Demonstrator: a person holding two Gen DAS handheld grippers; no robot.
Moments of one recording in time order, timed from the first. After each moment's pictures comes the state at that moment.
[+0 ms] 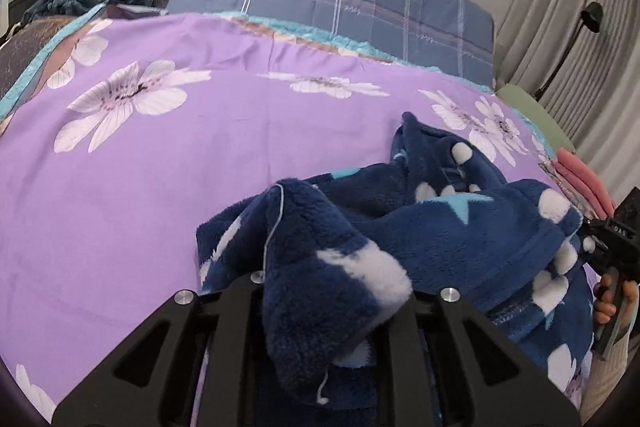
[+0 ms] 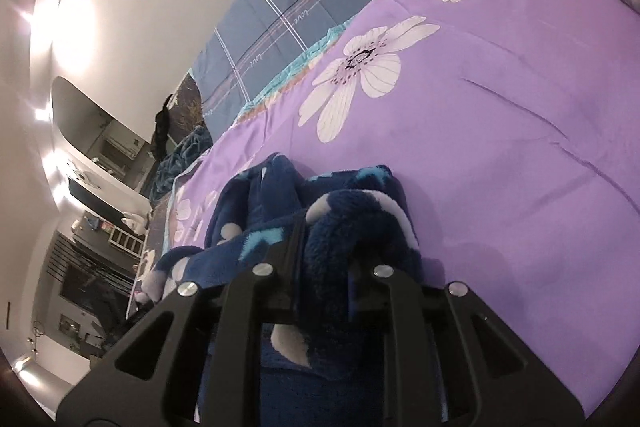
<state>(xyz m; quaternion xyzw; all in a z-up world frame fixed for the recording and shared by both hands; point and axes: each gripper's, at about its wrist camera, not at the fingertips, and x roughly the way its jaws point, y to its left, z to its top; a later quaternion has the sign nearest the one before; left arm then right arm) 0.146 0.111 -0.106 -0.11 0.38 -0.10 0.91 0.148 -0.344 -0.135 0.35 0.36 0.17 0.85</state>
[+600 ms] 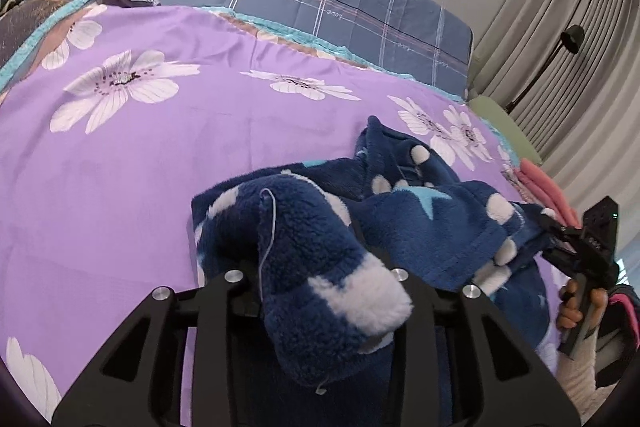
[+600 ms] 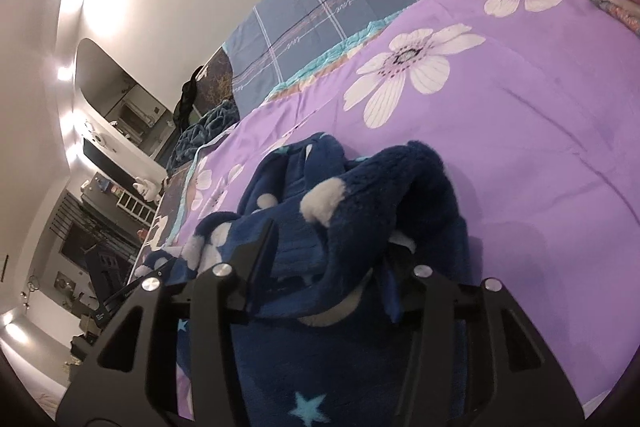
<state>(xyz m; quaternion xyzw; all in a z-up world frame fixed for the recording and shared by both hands) 0.114 0.122 -0.086 -0.16 0.38 -0.14 0.90 0.127 -0.319 -0.109 0.30 0.37 0.22 0.85</state>
